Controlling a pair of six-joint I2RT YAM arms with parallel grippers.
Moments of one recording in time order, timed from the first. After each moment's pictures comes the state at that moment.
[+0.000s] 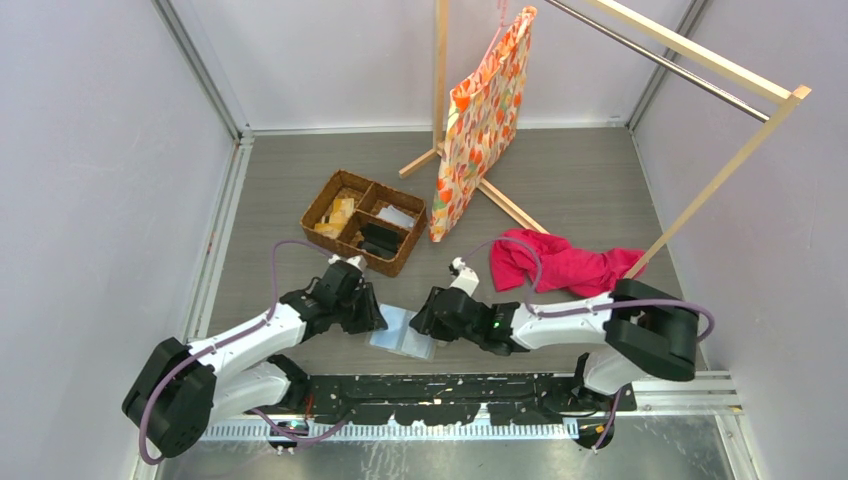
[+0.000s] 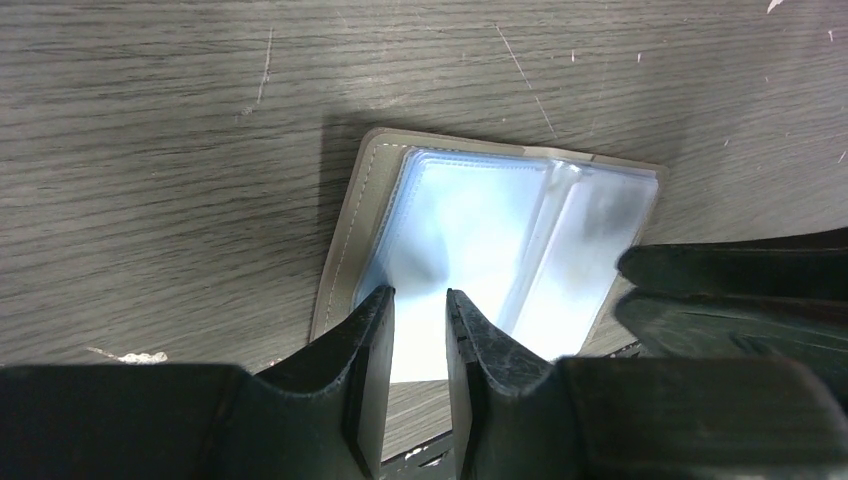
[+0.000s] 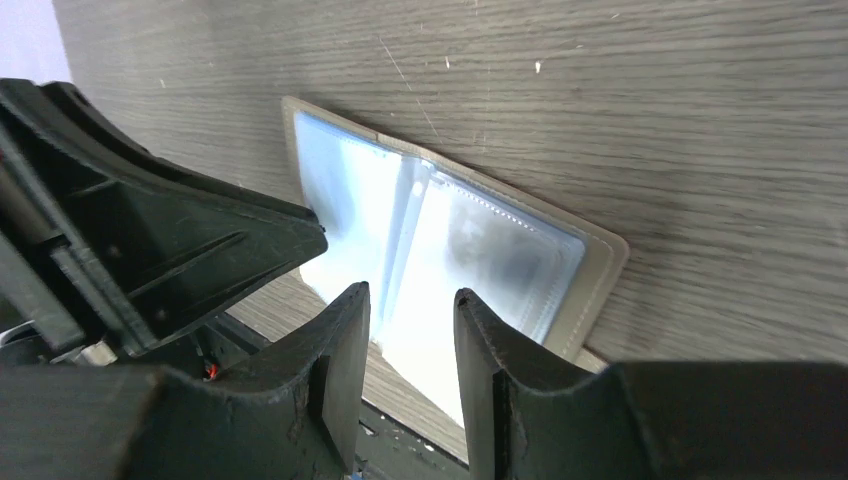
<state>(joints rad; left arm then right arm) -0.64 1.06 0.41 -0.31 0.14 -0.78 1.19 1.51 0.61 0.17 0.26 1.25</state>
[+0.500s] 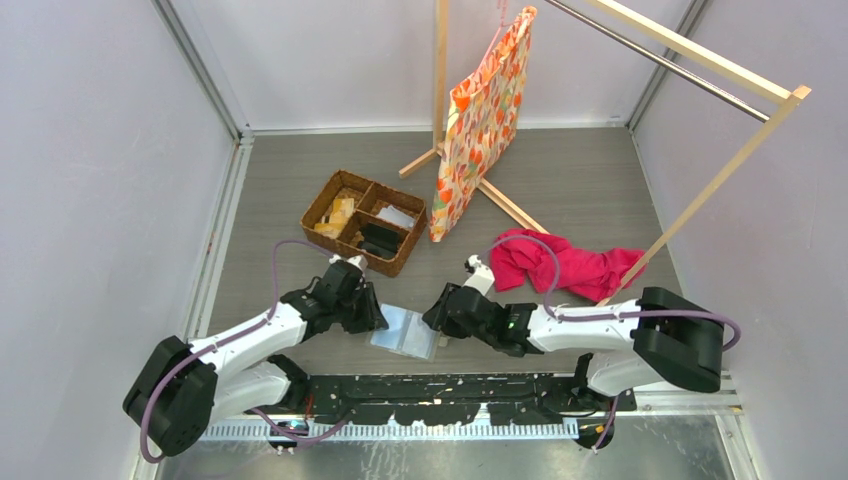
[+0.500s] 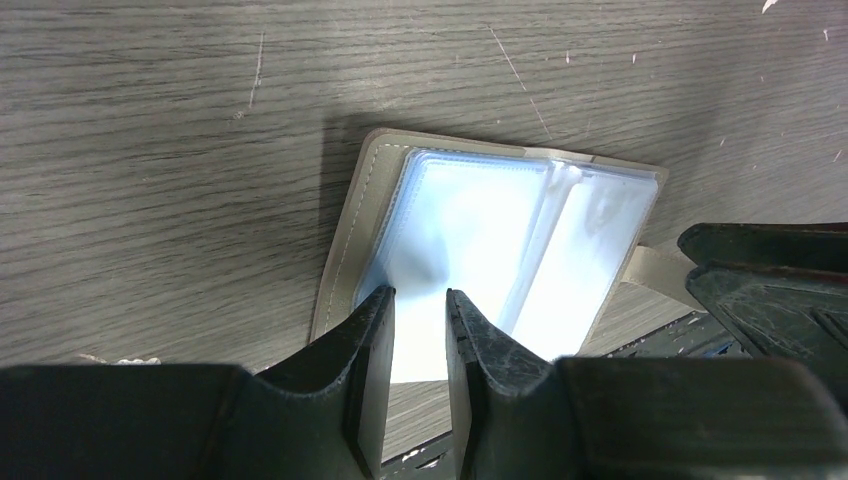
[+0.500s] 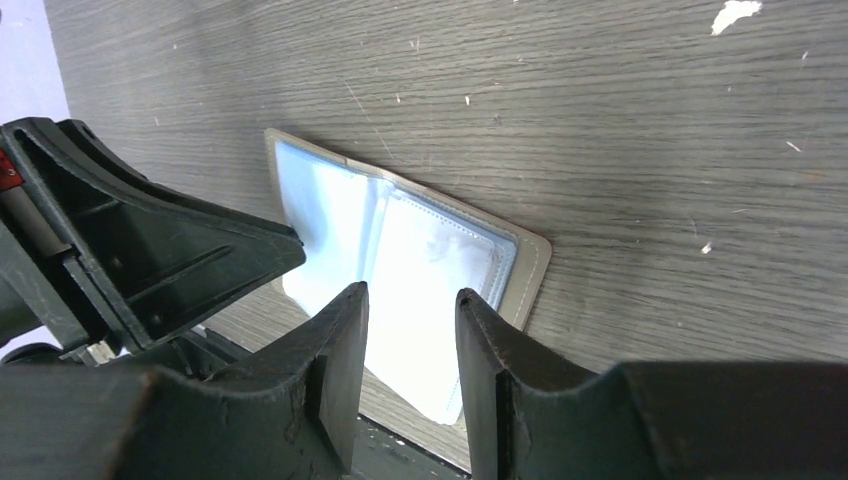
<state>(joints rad) -0.64 1.07 0.41 -0.30 0.15 -0.78 1.17 1.35 0.54 0.08 0.33 1.25</state>
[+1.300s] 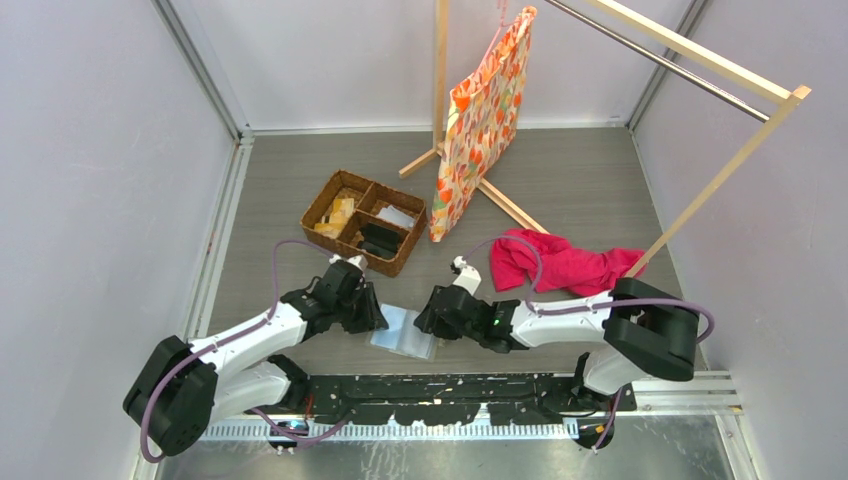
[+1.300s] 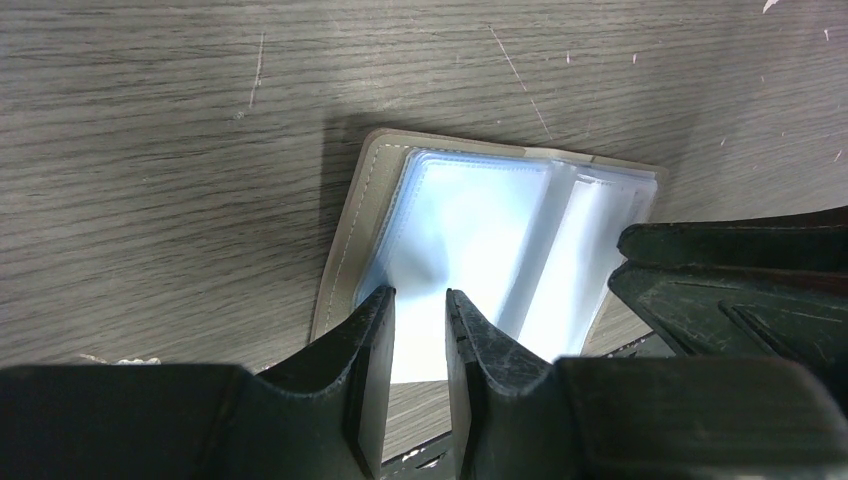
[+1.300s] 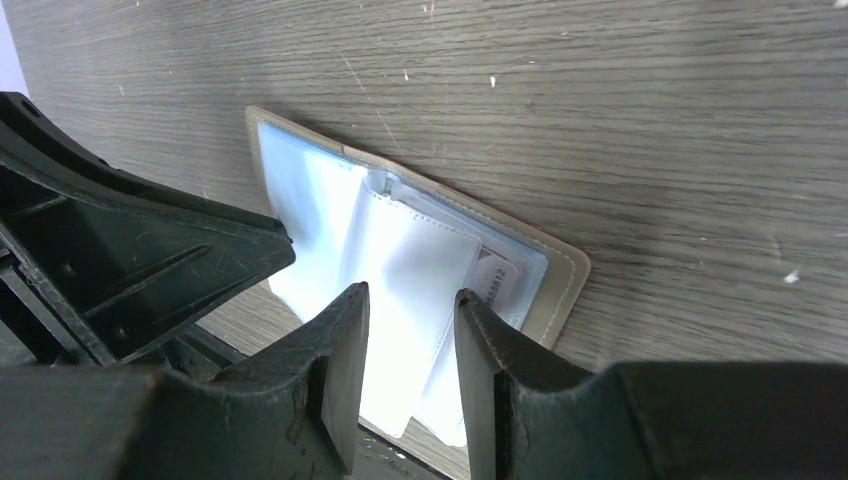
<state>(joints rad) -0.64 1.07 0.41 -0.30 0.15 -0.78 1.17 1.47 0.59 0.11 0.28 1.23</state>
